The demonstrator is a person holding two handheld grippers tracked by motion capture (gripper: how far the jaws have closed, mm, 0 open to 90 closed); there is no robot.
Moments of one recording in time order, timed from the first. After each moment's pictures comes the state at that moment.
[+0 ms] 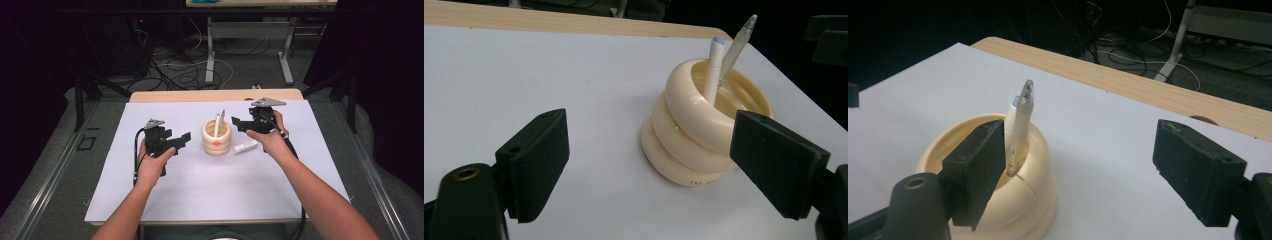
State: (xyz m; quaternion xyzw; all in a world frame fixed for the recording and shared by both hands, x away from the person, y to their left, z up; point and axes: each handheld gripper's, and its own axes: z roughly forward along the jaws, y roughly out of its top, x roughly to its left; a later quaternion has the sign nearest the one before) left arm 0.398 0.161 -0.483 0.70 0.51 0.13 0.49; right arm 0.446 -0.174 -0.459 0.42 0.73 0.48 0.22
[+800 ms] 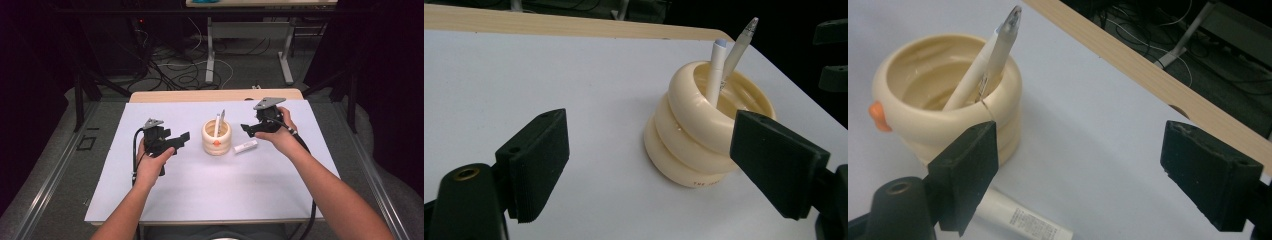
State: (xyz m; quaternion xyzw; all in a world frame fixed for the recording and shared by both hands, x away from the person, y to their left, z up) left arm 0.397 0.163 -0.482 0.70 0.51 0.13 0.49; right arm 0.452 -0.195 -0.454 0.31 0.84 0.38 0.25
